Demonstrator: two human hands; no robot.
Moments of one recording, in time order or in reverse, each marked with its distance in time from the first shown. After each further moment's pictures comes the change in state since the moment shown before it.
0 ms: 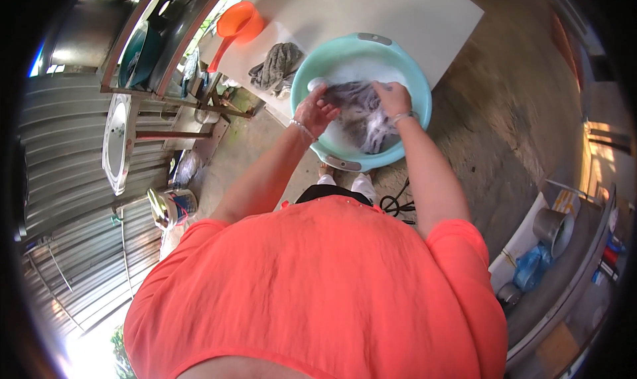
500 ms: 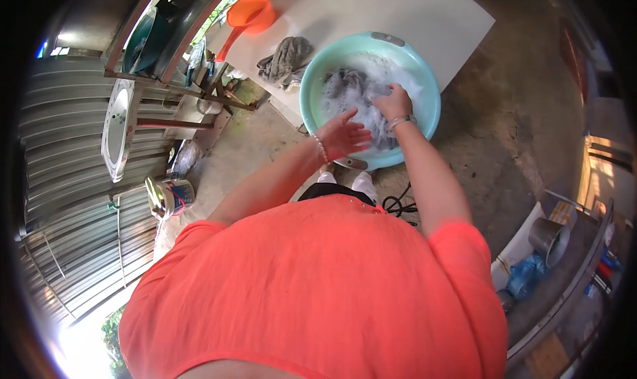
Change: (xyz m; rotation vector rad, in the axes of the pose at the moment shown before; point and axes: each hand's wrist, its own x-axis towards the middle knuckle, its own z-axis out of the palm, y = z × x) left_hand -0.035 -0.035 0.001 0.086 -0.134 -0.492; right_hand -0.021 -0.027 0.015 -0.120 -0.018 0.022
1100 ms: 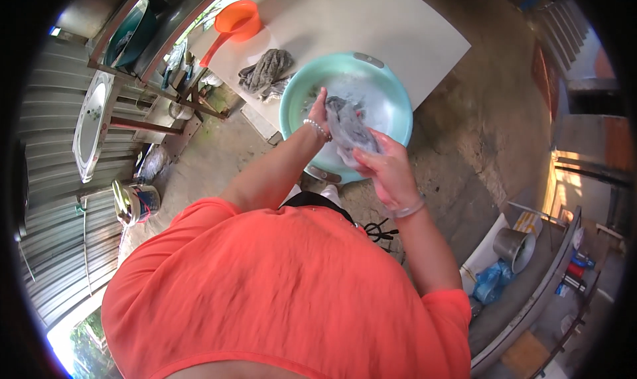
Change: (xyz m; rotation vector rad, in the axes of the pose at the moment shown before) left_hand 0.037 0.045 0.032 -0.462 -0.404 0.172; right_hand -0.135 -0.095 -0.111 1.097 -0.464 0.136
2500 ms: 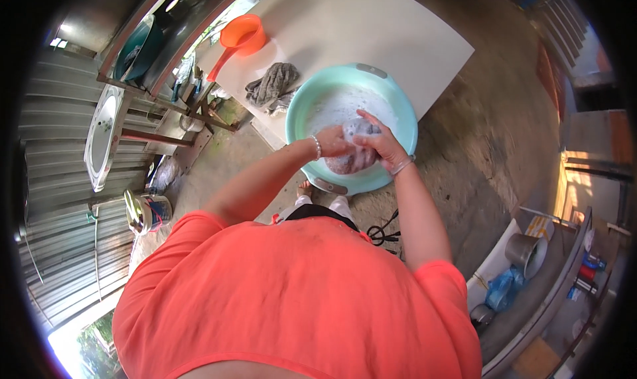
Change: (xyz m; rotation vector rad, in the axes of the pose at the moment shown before) left_hand -0.031 0.001 0.007 1.921 -0.112 0.292; right_hand 0.098 0.042 -0.061 -0.097 -0.081 -0.002
